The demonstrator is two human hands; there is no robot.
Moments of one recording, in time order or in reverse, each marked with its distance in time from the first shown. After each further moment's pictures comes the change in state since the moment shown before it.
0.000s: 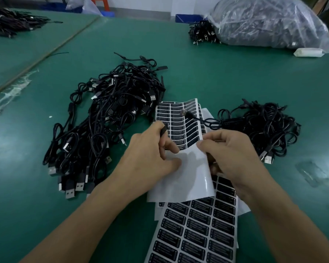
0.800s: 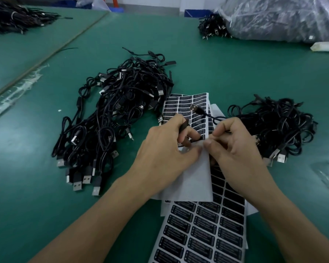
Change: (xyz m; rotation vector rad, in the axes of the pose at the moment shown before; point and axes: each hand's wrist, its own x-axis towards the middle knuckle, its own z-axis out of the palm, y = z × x) left_hand 0.002 0.012 0.013 -0.044 0.100 0.098; right_hand 0.000 0.018 0.004 -0.038 -0.151 -0.433
